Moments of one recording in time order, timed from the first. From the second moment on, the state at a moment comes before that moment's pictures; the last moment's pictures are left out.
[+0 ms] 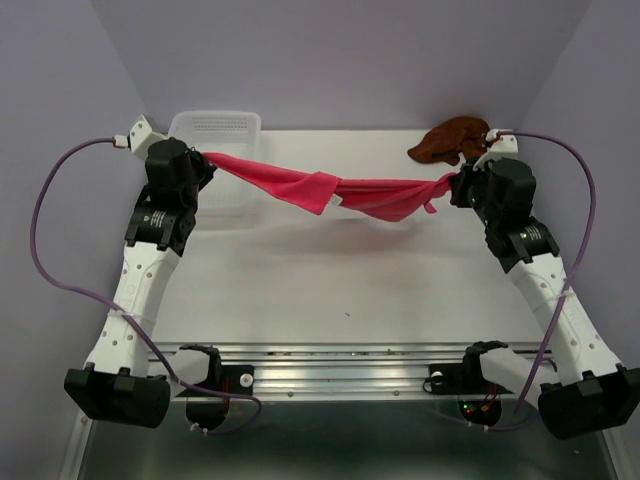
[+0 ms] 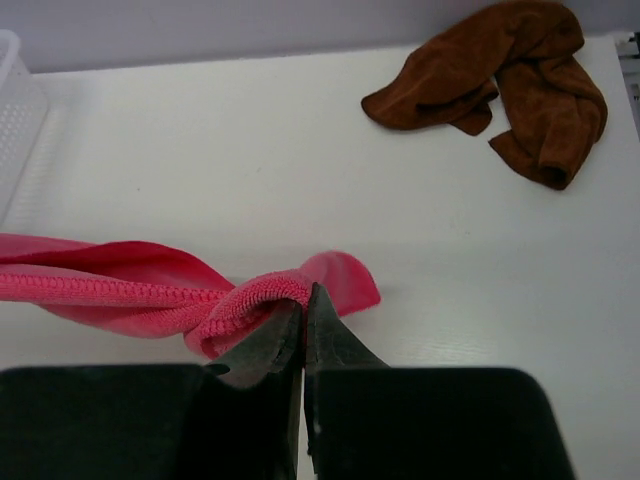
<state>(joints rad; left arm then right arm) -0.15 1.14 1.27 -0.42 -0.33 -0.74 0.19 1.04 1.06 -0.31 0.12 0.19</state>
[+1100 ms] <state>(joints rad) -0.14 1.04 0.75 -0.67 -0.15 -0.90 0.18 1.41 1.02 -0.44 0.13 0.07</state>
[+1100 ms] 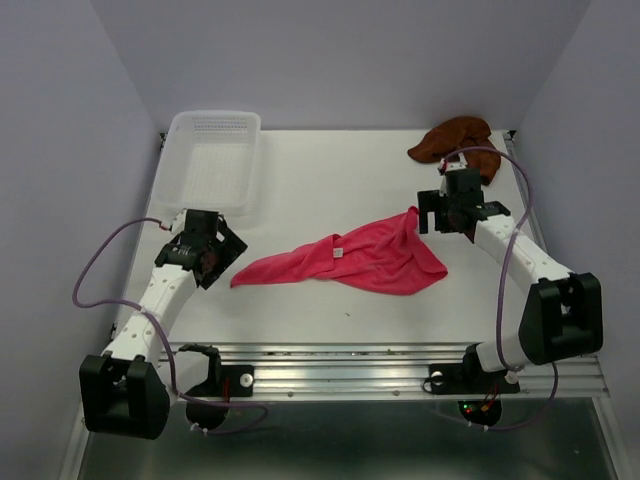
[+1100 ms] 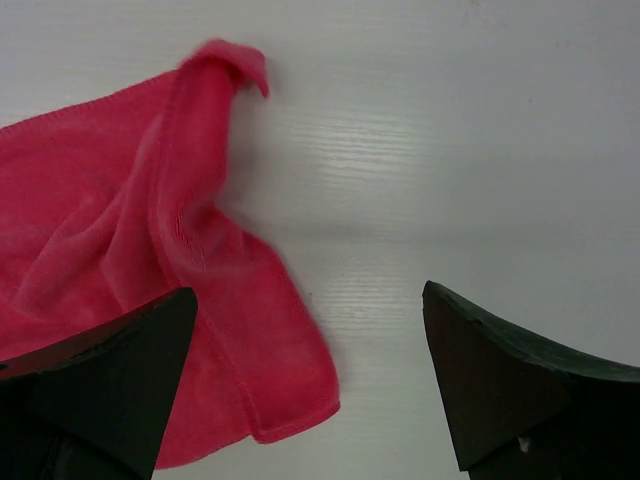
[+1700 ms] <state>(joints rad) -0.66 1.34 1.05 -0.54 -0.16 -0.74 0.18 1.33 1.10 -0.50 0.21 0.28</state>
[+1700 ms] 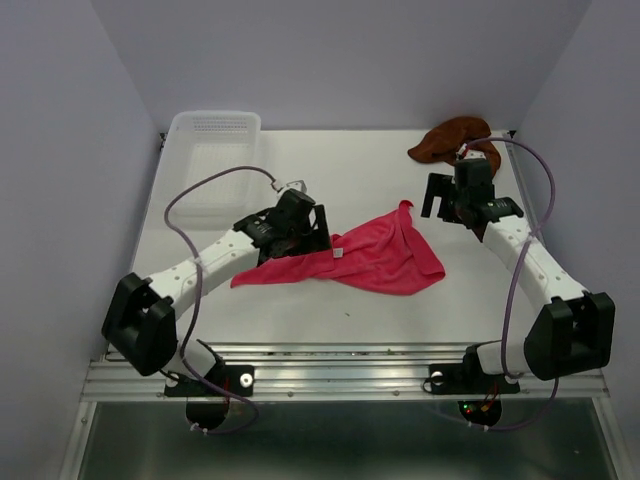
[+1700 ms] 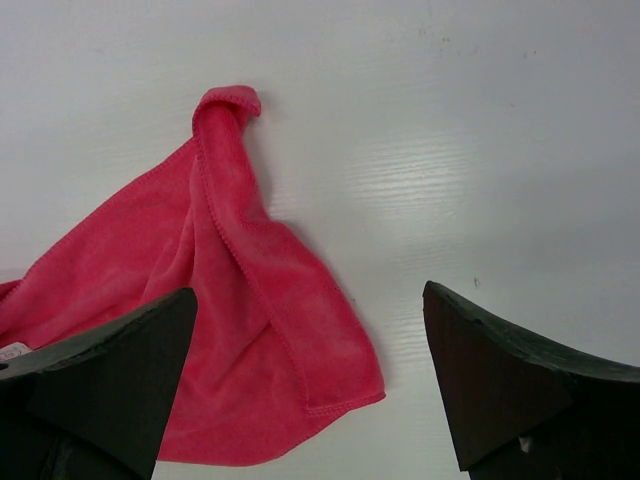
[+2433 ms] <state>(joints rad) -0.81 1.84 1.33 -0.61 -0.22 -0.79 0.18 1.38 1.10 -0.51 0.19 0.28</state>
